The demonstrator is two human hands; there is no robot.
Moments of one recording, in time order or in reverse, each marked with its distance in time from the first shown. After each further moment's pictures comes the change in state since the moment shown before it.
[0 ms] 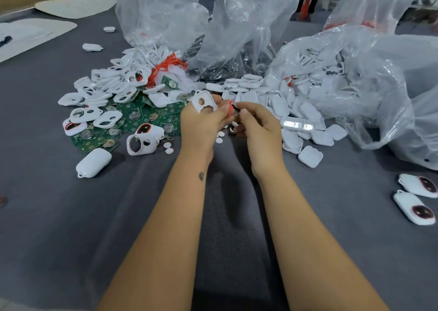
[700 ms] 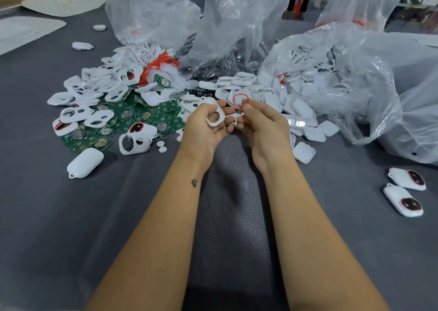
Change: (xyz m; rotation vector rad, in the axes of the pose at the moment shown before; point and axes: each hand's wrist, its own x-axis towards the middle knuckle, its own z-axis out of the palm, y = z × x) left_hand -0.009 -0.005 -0.002 -0.229 -0.199 -0.253; right_hand 0.007 -0.008 -0.016 0.408 -0.008 0.157
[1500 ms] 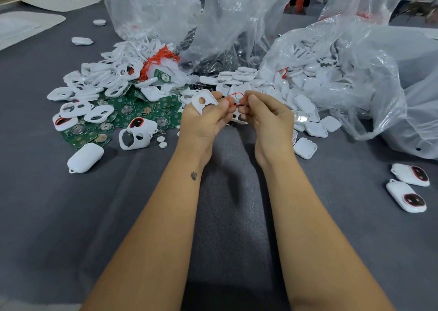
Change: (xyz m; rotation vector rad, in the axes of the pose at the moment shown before) left_hand 0.001 -0.004 -0.002 0.139 0.013 0.160; right_hand 0.002 0.002 -0.003 -0.129 0.038 -0.136
